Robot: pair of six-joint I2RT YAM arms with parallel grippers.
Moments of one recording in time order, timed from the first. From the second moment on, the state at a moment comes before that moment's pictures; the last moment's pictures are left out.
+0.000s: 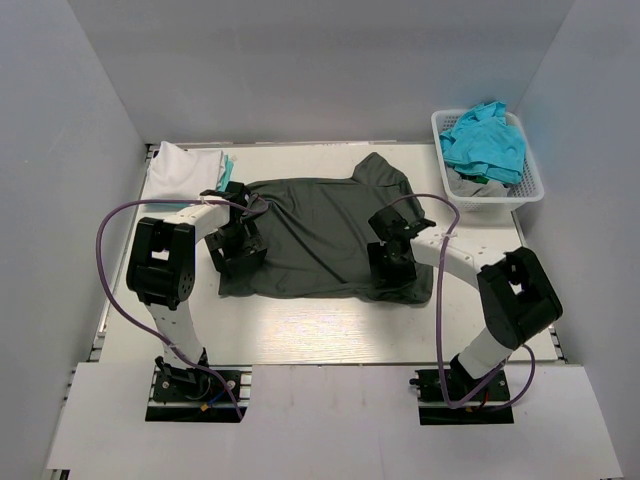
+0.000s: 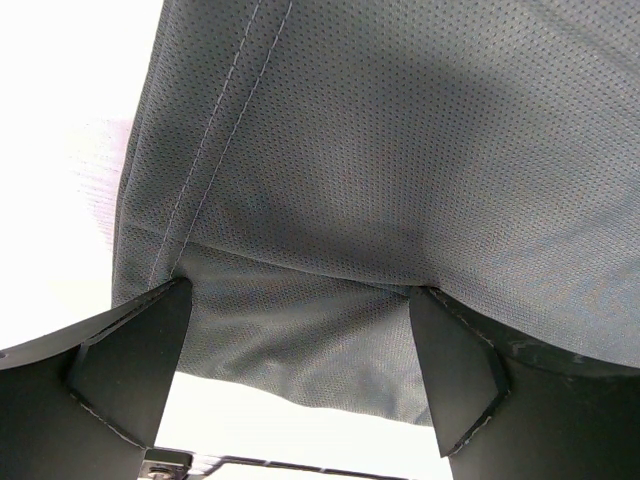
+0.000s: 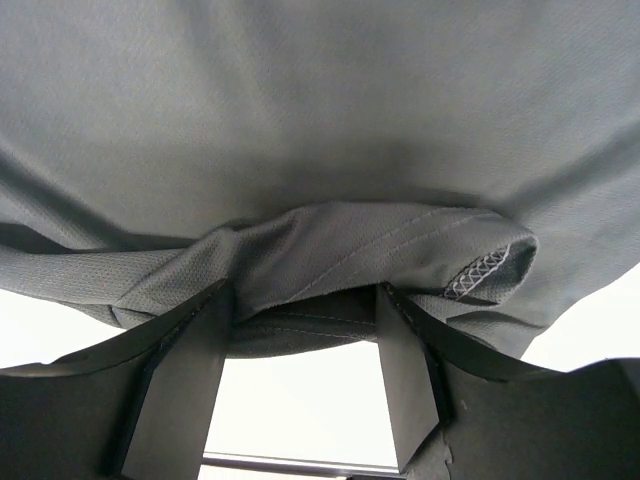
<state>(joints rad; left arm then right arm) -0.22 1.89 1.24 -0.86 -0.05 -0.63 0.60 1.61 1.00 -0.71 0.08 0.41</state>
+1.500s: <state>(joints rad) -0.22 1.91 1.27 -0.89 -0.05 -0.64 0.60 1.00 0.95 -1.26 -0.58 0.51</state>
